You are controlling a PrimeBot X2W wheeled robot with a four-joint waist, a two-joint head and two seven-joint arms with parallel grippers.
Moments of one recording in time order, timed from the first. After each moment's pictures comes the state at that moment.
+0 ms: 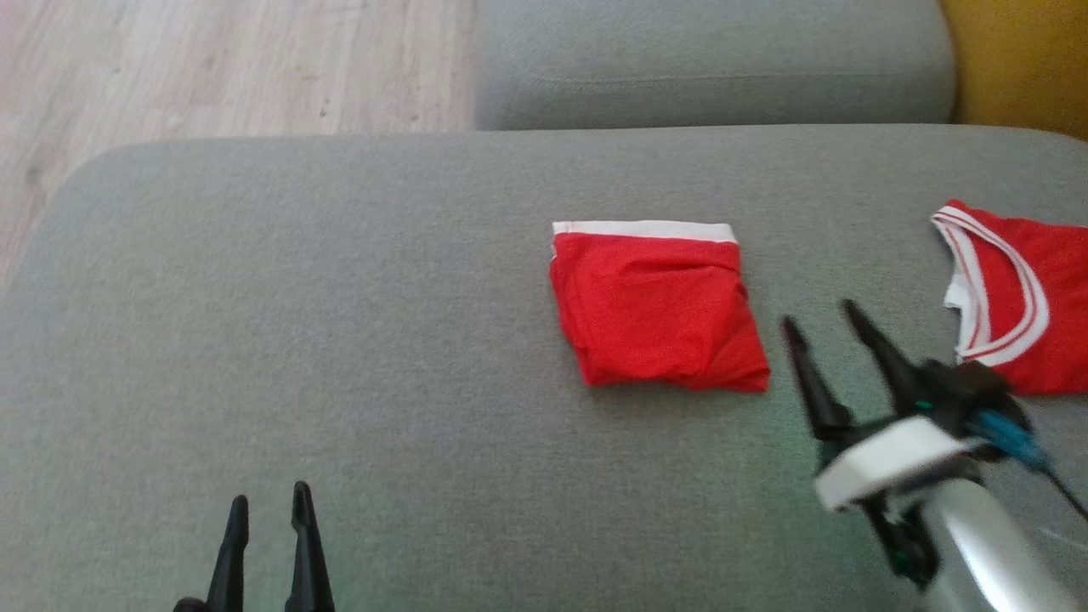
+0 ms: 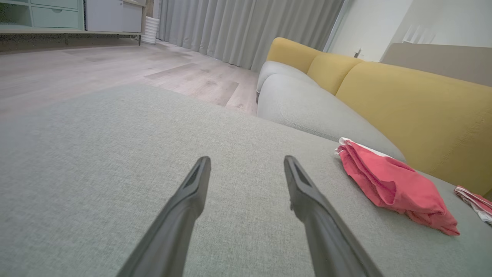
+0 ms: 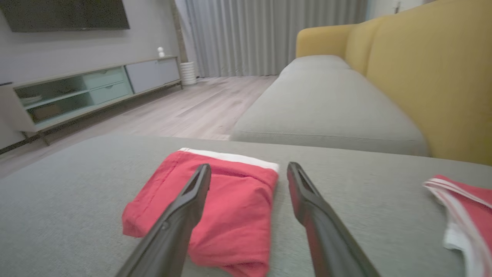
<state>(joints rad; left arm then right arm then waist) 0.24 0.05 -0.09 0.08 -0.39 -0.06 -0.26 -0.25 -0.24 0.37 0.45 0.35 0.12 -0.22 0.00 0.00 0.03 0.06</state>
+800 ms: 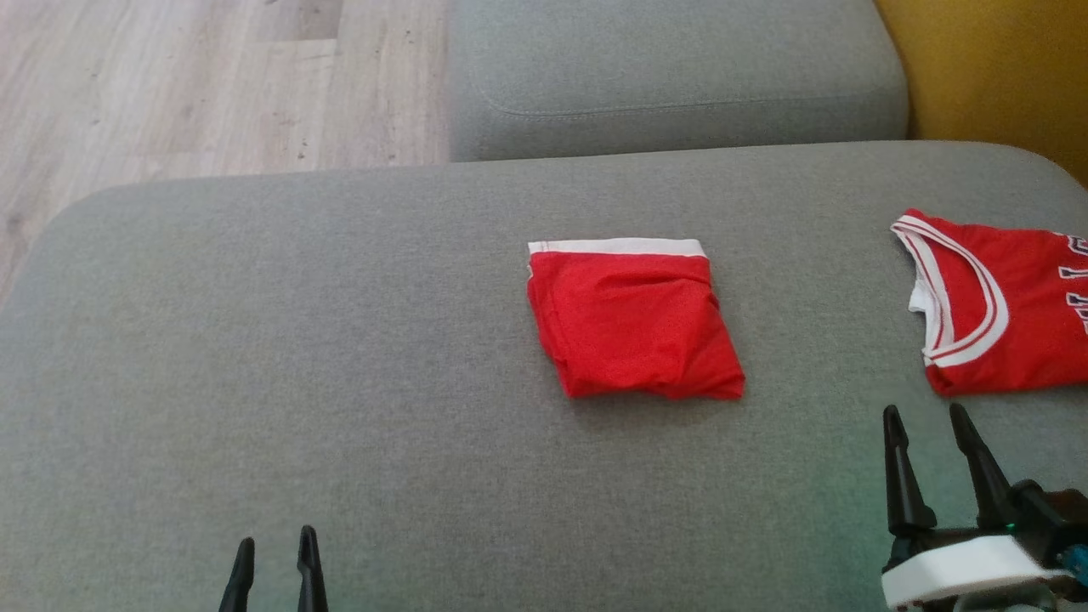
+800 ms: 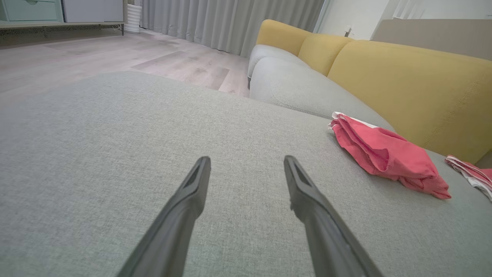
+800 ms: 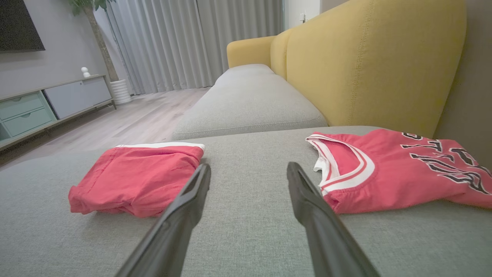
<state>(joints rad) 0.28 0.05 -0.07 0.16 -0.34 -0.11 -0.26 0.11 -0.13 -0.01 0.22 0.22 0.12 -0.25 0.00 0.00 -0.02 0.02</state>
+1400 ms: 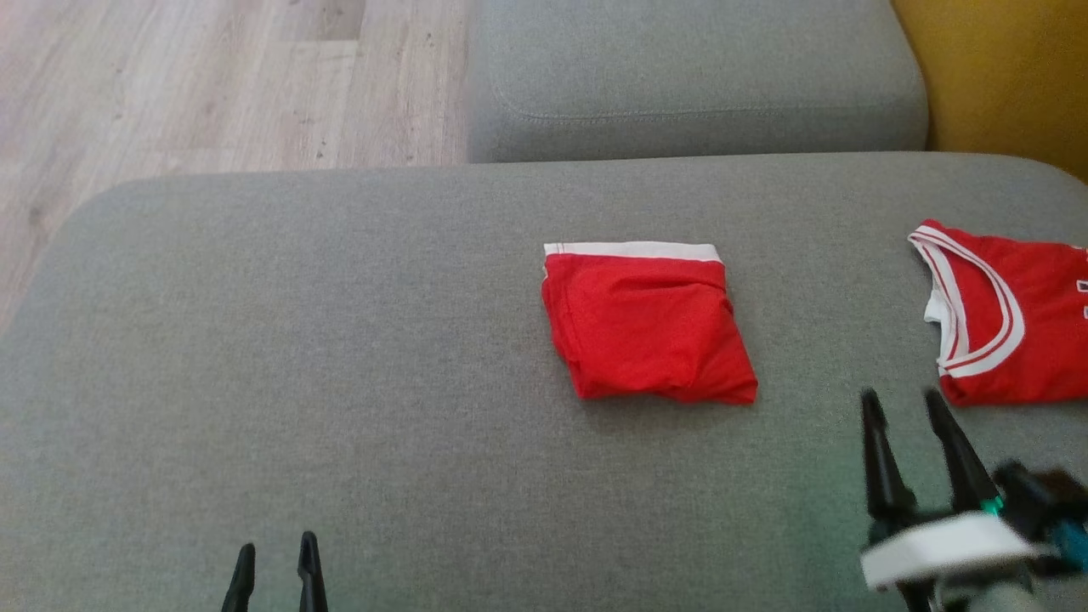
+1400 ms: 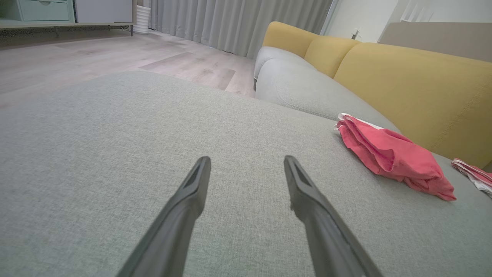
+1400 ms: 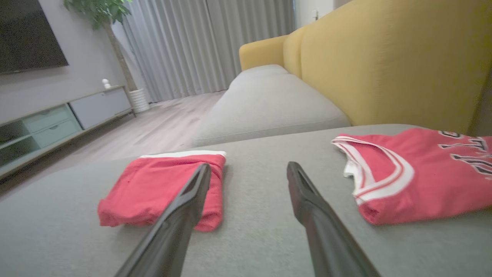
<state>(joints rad) 0.29 0.05 -0.07 0.15 -0.34 -0.11 -0.26 0.10 -0.13 0.03 0.22 0.28 0.12 -0.24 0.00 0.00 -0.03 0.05</state>
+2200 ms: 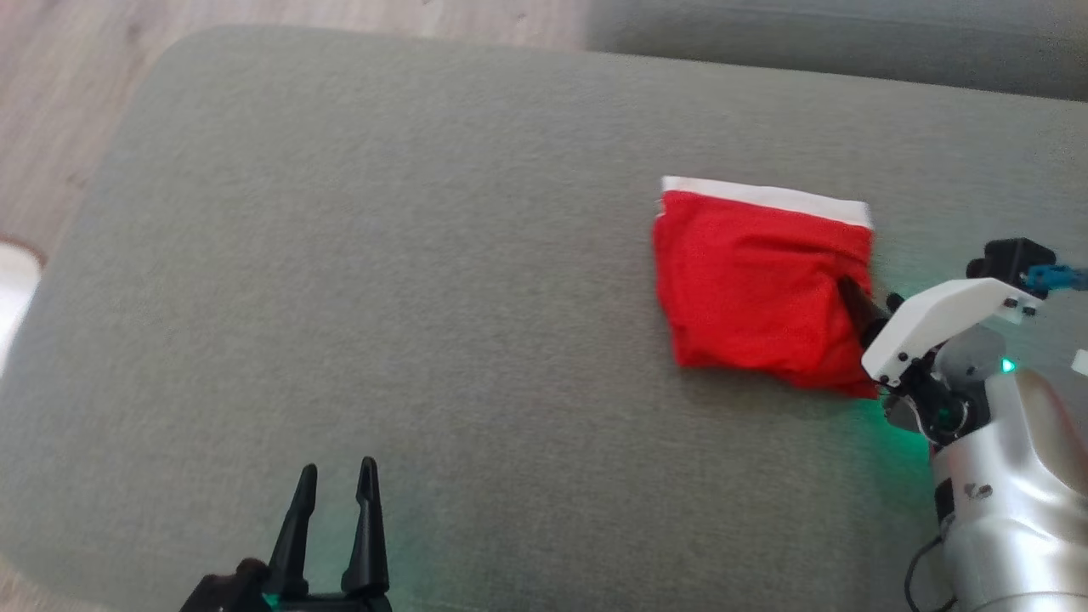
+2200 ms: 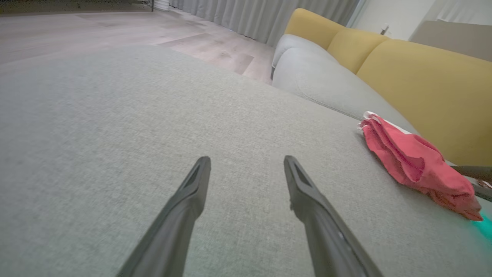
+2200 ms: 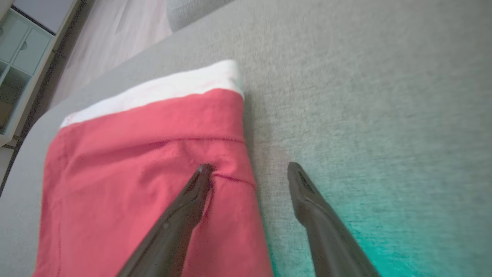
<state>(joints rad) 0.15 0.05 -0.20 0.17 -0.40 -0.10 -0.26 -0.52 -0.08 -0.16 0.73 0.39 0.12 0.41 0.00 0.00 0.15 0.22</state>
